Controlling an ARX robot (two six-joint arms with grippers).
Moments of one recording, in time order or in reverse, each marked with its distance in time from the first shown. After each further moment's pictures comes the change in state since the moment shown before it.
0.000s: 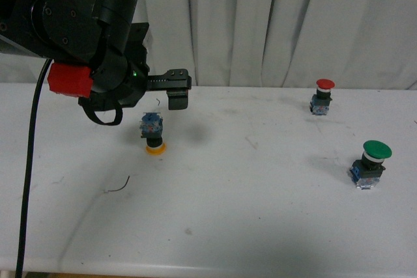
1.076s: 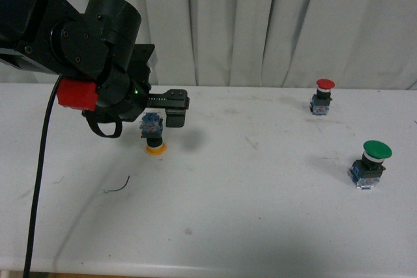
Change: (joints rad) left arm 0.014 0.092 0.058 -0.040 0.024 0.073; right arm 0.000 0.000 0.000 0.000 0.000 0.000
